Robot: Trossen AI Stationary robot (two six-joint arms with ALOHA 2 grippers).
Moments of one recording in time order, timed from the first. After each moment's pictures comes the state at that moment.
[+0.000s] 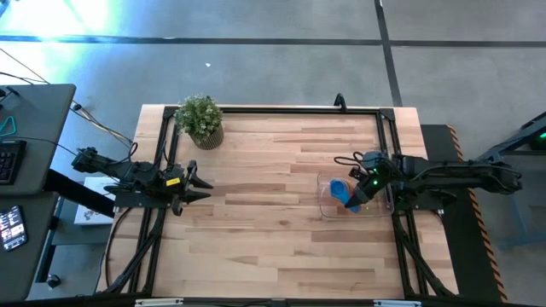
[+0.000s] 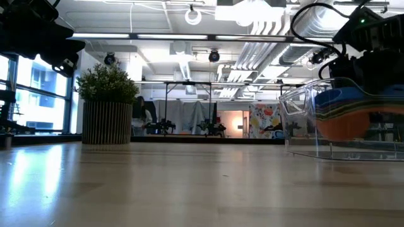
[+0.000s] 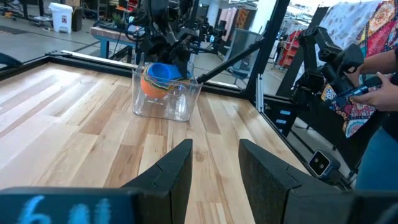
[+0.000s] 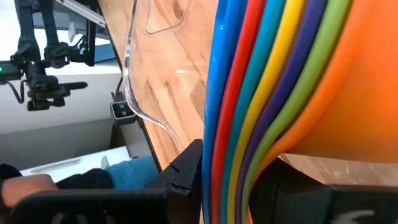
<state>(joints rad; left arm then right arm) -0.33 0.01 0.06 -0.10 -0.19 -0.23 -0.19 0.64 0.24 -0.37 -0.64 0.93</state>
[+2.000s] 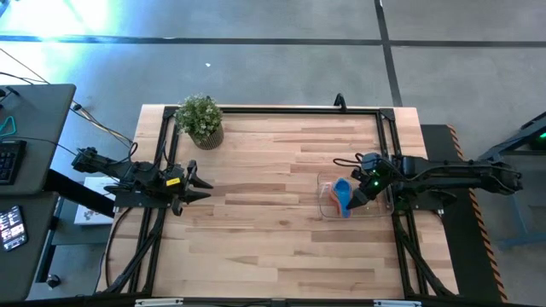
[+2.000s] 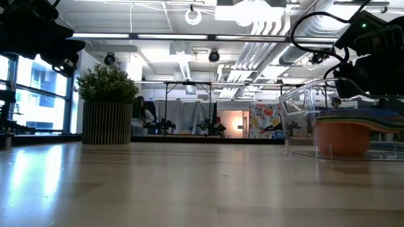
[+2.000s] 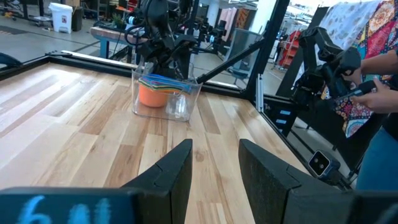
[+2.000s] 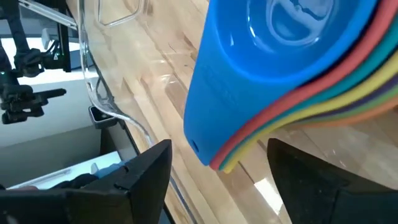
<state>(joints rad) -0.33 0.01 0.06 -0.10 -0.19 -0.23 -0.19 0.65 0.25 -0.46 -0.61 0.94</state>
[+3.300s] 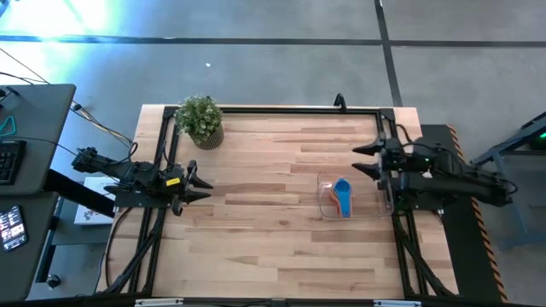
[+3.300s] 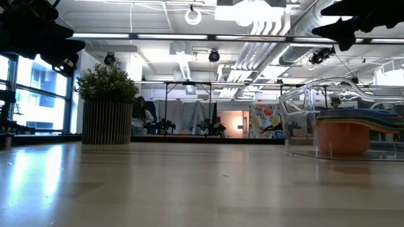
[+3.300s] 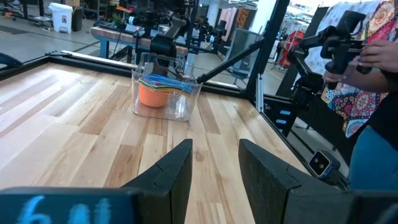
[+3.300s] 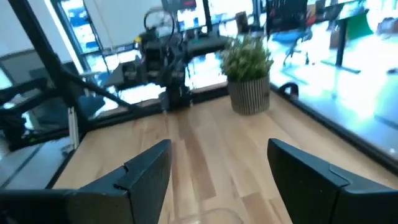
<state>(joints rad) -0.33 0.01 0.06 -0.10 -0.19 -0.23 -0.19 0.25 0.45 -0.32 -0.07 0.19</state>
